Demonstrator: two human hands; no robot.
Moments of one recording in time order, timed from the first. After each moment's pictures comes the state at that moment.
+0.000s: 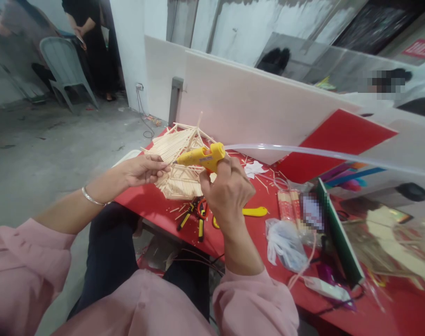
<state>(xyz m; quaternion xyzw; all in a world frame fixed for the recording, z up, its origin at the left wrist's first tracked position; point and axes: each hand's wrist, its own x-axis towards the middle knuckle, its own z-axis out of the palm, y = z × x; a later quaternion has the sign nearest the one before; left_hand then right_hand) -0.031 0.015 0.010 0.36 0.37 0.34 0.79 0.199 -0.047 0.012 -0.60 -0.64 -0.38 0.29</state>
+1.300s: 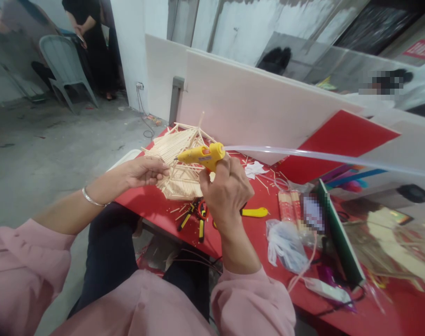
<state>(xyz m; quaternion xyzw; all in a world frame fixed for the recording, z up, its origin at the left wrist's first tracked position) -0.033 0.017 0.004 0.38 0.40 0.31 0.78 0.190 -0.046 0.013 -0.62 -0.65 -0.35 0.28</state>
